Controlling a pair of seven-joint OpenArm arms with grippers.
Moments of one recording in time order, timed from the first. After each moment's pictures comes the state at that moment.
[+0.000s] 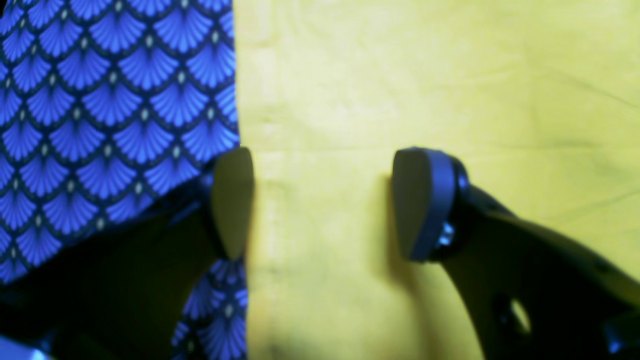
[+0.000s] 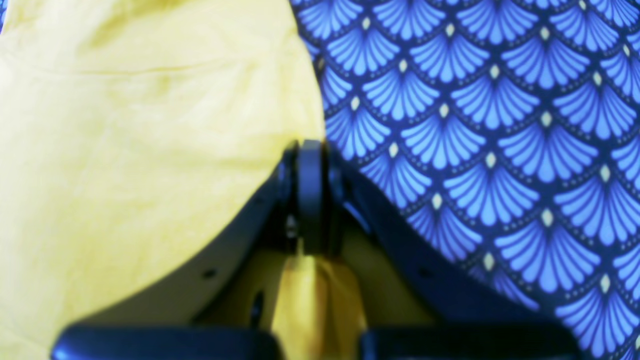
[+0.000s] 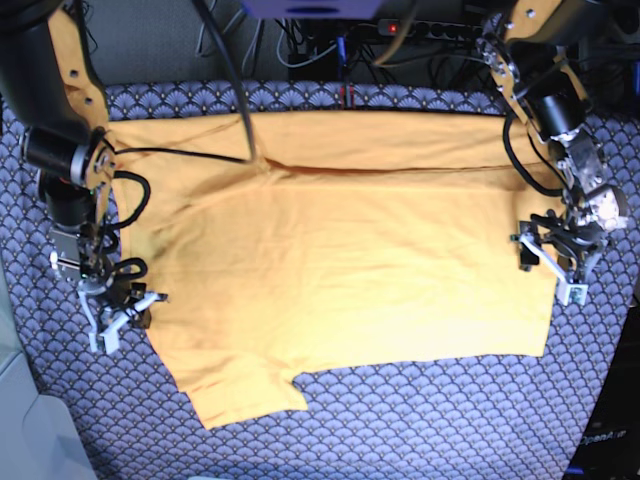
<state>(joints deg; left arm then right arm) -16.4 -10.5 -35.8 64.5 11.2 -36.8 33.3 38.9 16.4 18.2 14.4 -8.9 29.2 0.1</state>
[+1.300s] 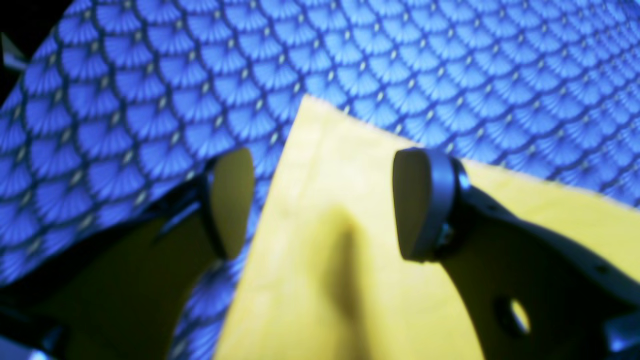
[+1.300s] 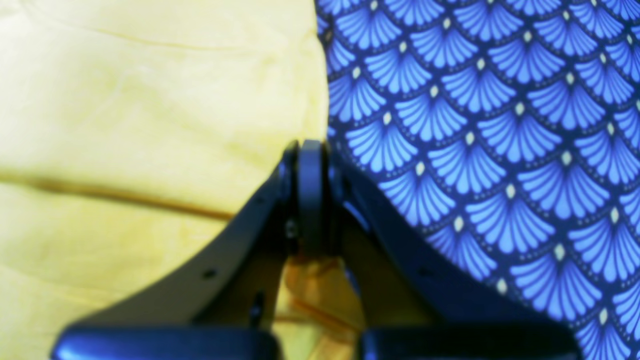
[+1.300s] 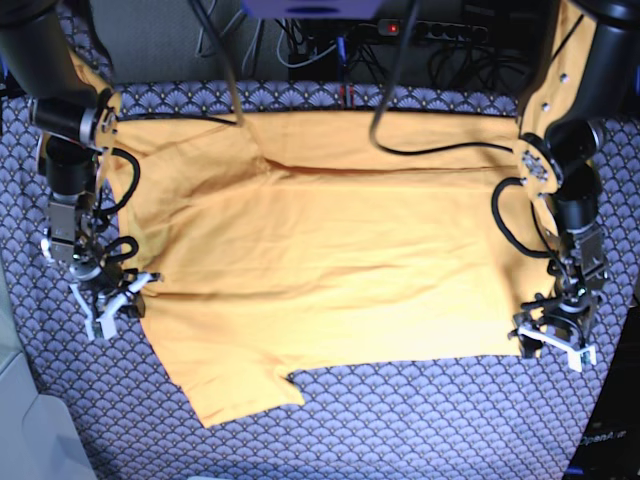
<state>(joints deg) -39.6 -15.4 -35.7 25.7 11.6 -21.2 5.6 30.2 16.5 17.8 29.5 -9.9 33.9 -2.0</state>
